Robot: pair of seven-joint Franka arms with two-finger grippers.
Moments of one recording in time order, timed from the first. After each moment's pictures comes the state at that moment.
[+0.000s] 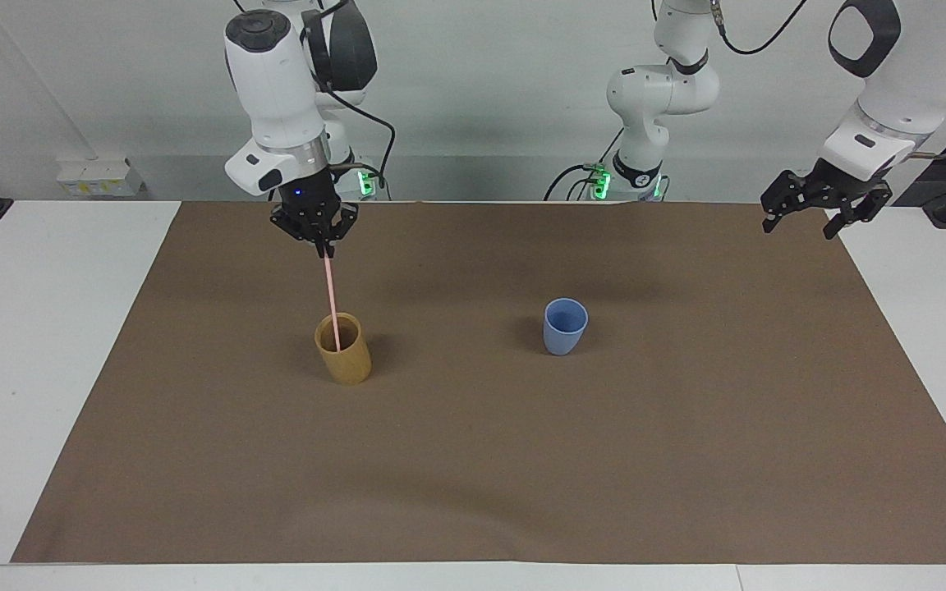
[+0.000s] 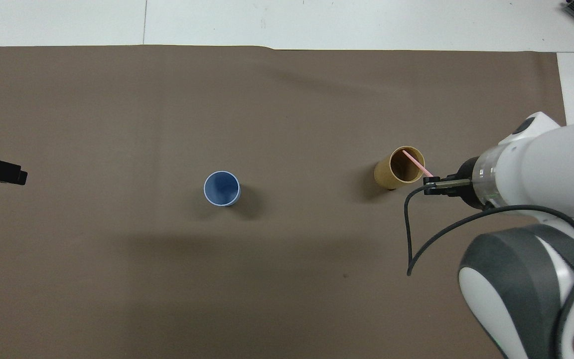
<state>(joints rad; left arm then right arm) -0.02 -0.05 0.04 -1.67 -0.02 1.61 0.21 0.06 -0.12 0.16 -1.88 0.00 1.83 0.21</state>
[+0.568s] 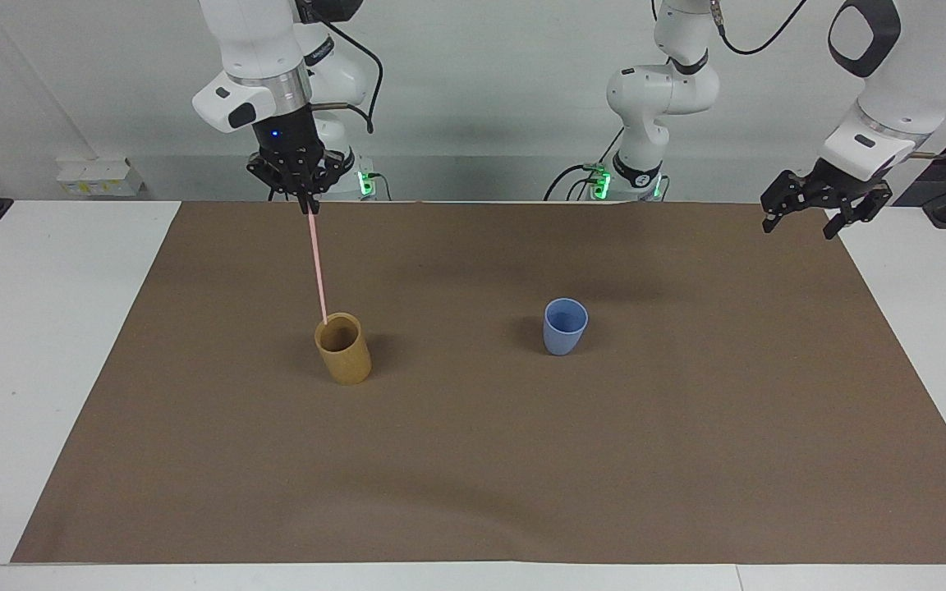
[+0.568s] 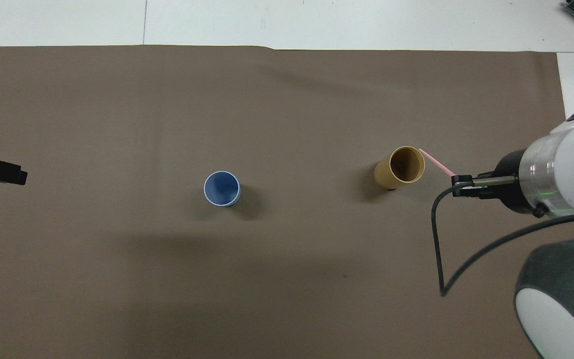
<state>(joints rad) -0.02 -0.05 0.04 -1.67 -0.02 1.61 0.21 0.06 -0.12 0.16 -1.68 0.01 1.60 0.21</state>
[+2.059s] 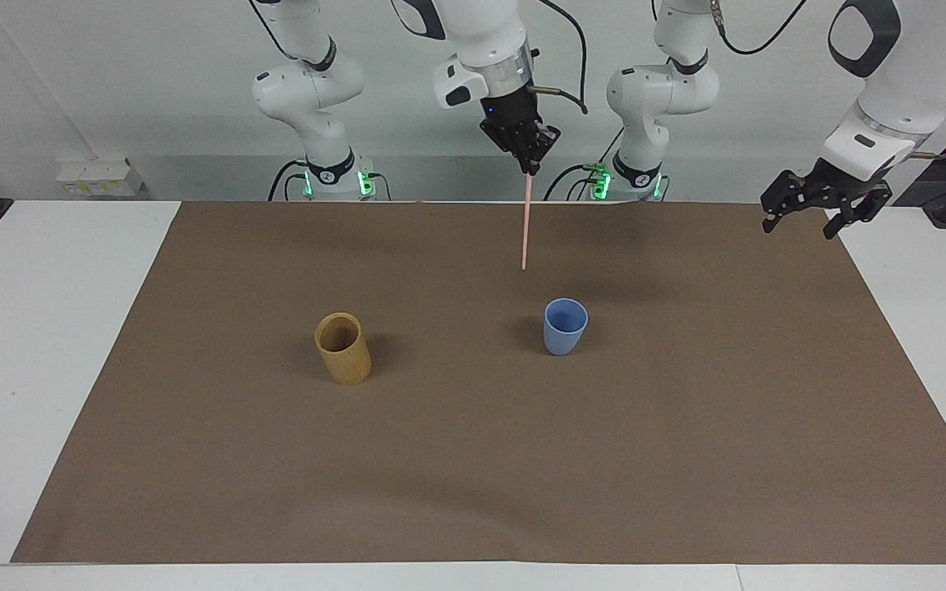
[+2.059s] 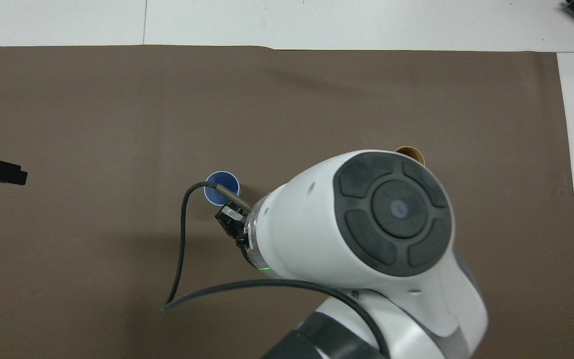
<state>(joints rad) -0.02 -0.05 0.04 -1.67 -0.02 1.61 0.21 0.51 0.15 0.19 -1.44 0.28 1.75 1.38</state>
